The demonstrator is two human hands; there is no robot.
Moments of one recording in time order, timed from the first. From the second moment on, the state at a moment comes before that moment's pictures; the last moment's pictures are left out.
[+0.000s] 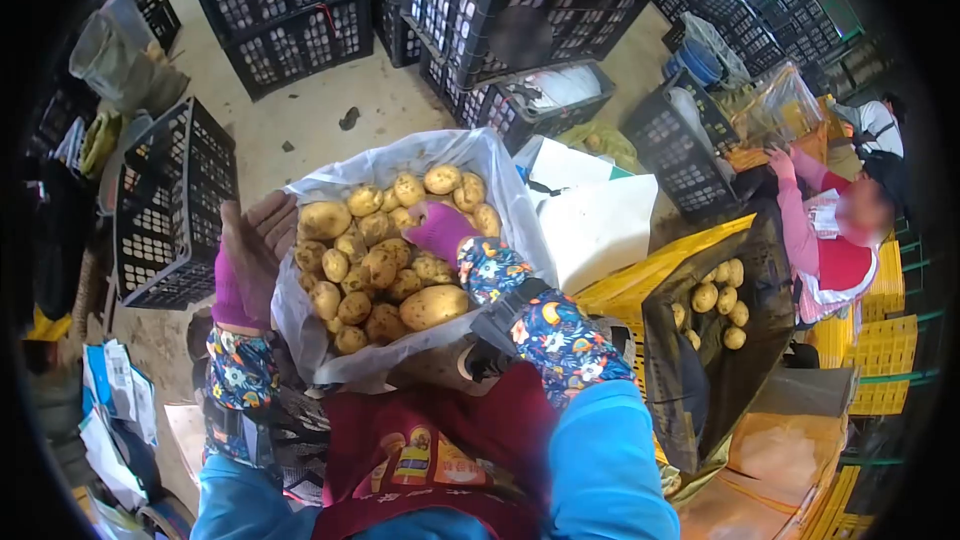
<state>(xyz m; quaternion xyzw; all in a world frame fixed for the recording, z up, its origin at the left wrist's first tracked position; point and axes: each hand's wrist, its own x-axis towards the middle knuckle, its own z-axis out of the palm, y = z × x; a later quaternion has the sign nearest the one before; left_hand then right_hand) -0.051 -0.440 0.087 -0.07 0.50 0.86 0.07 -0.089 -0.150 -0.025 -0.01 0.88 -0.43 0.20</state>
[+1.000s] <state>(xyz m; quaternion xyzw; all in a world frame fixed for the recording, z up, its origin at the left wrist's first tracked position) -0.006 -0.334 0.123 0.06 0.43 0.86 0.26 -0.007 -0.154 0.098 -0.08 0.83 -0.55 -0.10</state>
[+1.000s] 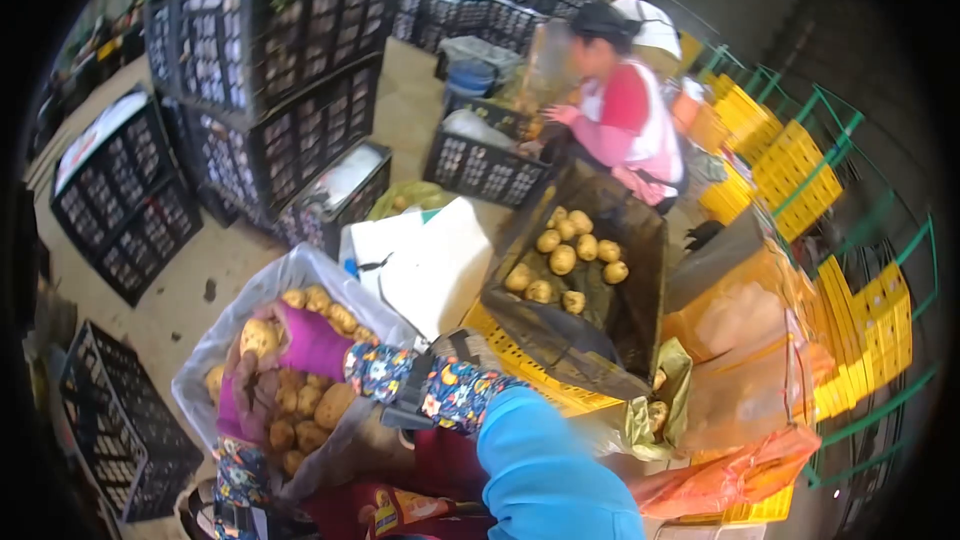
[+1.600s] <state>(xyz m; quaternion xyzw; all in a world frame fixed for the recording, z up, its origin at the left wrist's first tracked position) -0.018 -0.366 0.103 0.11 0.65 0.73 0.17 0.082 0.001 0.180 0.08 0.84 -0.49 -0.21</state>
